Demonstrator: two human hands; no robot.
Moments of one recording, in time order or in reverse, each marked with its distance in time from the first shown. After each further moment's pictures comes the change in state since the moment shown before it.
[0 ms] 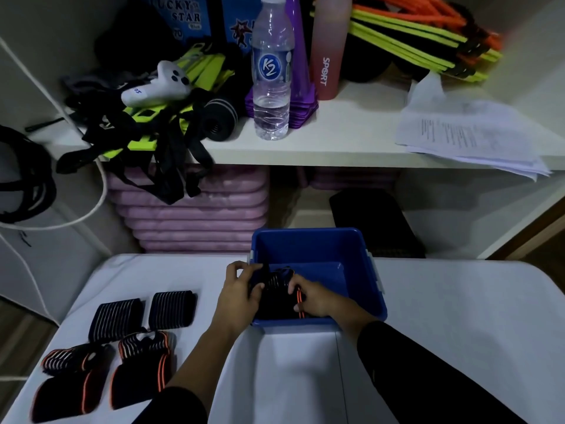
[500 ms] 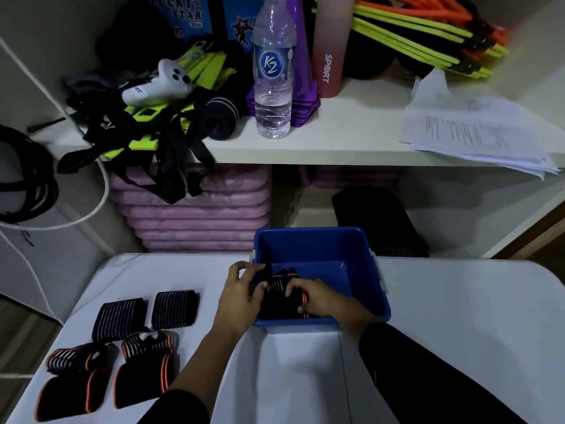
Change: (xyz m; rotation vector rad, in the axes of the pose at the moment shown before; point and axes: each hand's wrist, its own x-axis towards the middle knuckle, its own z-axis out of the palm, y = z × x) left_hand -0.003 -0.004 0.000 0.006 0.029 0.018; right_hand 0.000 -0.002 -0.001 -0.051 0.000 -0.057
